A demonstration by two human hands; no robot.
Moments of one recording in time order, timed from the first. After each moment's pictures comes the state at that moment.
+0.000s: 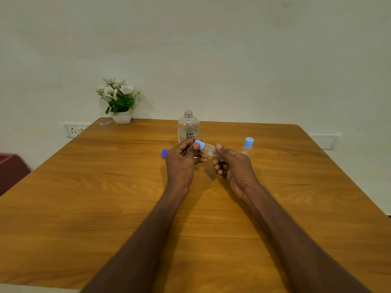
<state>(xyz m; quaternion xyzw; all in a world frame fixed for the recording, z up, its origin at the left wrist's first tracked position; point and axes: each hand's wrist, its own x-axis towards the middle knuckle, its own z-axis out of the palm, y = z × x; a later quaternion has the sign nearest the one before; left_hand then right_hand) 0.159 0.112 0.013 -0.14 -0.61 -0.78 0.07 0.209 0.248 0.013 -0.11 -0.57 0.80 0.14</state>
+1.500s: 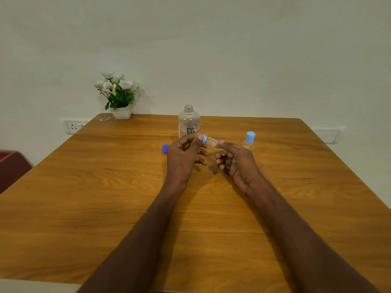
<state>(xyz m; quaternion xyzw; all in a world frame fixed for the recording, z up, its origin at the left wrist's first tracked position) 0.152 0.108 0.007 -0.18 -0.61 -0.77 0.04 0.207 0.255 0.014 -0.13 -0.56 0.81 0.12</state>
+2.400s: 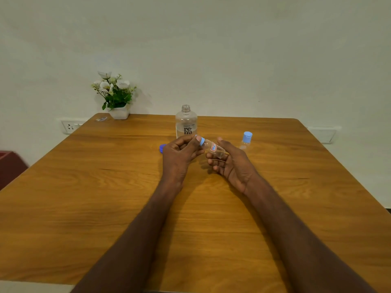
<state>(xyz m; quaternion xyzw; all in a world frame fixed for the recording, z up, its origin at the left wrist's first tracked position) 0.151 0.107 0.008 -0.16 -0.55 -0.82 0.00 0.207 0.254 0.018 -0.11 -0.54 0.83 0.05</state>
